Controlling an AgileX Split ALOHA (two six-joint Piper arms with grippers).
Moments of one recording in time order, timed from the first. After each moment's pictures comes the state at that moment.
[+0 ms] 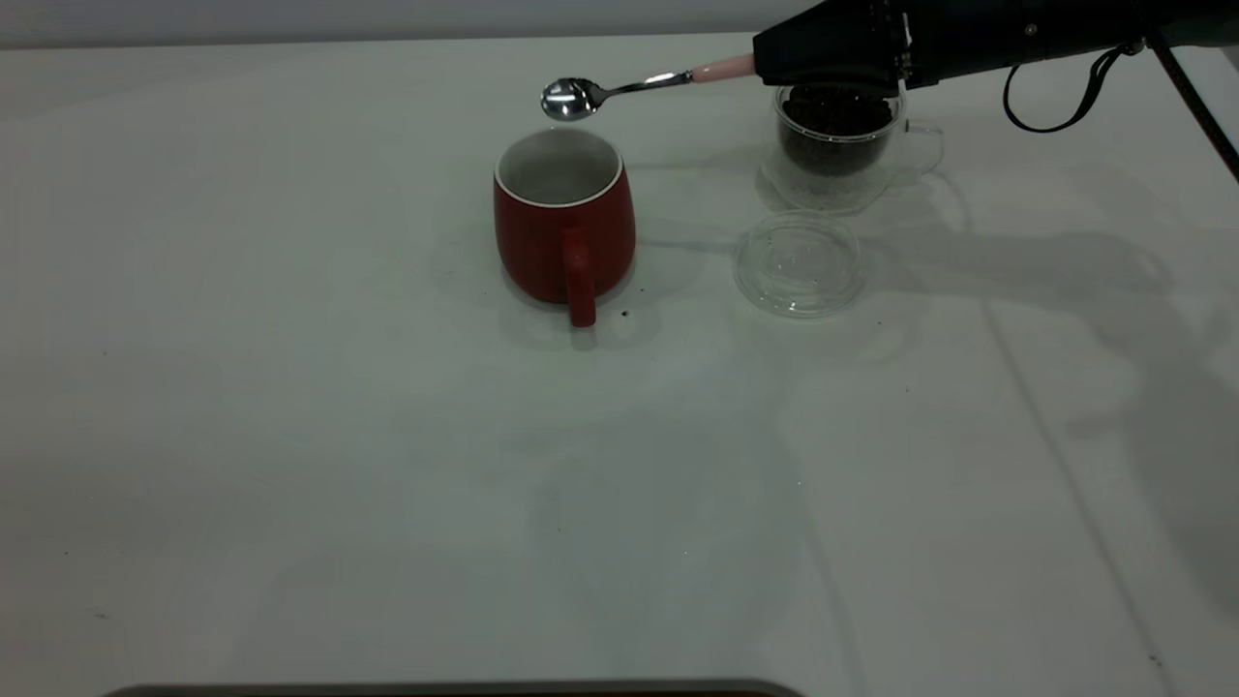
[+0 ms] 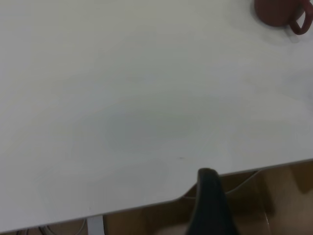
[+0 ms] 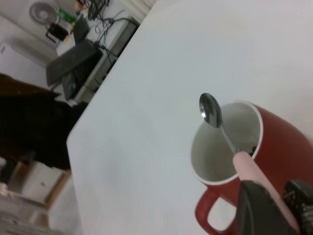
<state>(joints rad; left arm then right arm) -0.05 0.04 -0.49 -0.08 1.14 0.11 0.04 2.48 -1.46 1.60 1.14 -1.59</state>
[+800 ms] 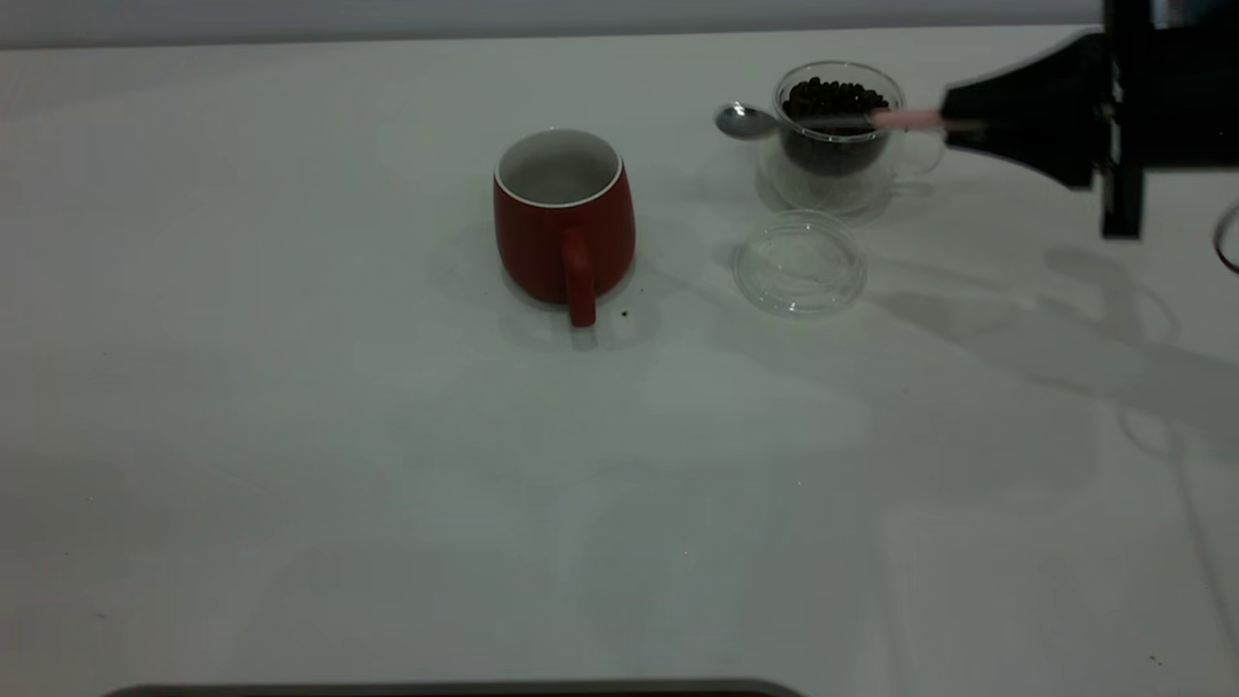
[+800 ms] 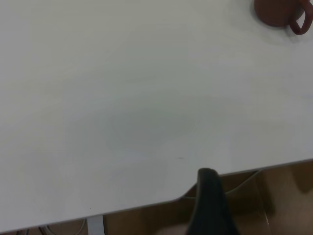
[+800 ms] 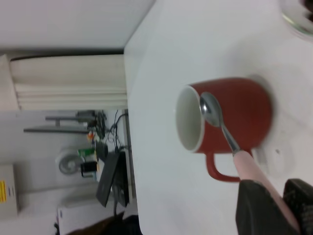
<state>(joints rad) -0.05 0.04 -0.49 -0.08 1.14 0.11 -0.19 2.31 -0.90 1.78 1.14 -1.39</state>
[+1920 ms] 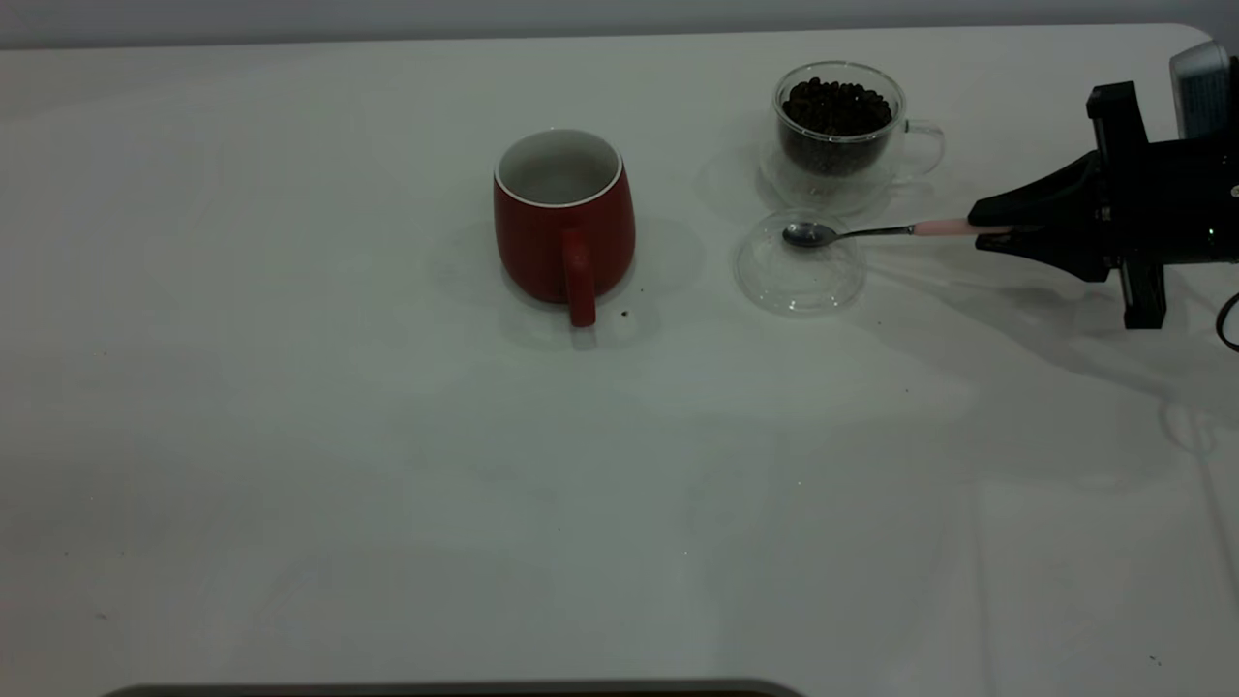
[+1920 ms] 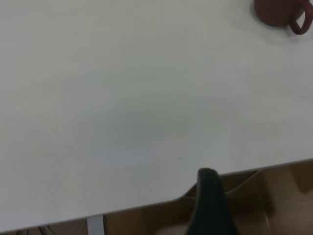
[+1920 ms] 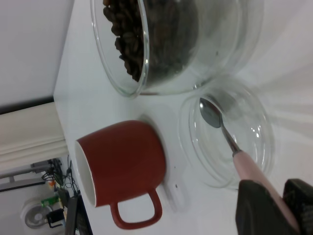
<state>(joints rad) -0.05 0.04 -0.49 -0.08 1.14 0.11 -0.24 2.49 -1.03 1.80 0.98 -1.34</state>
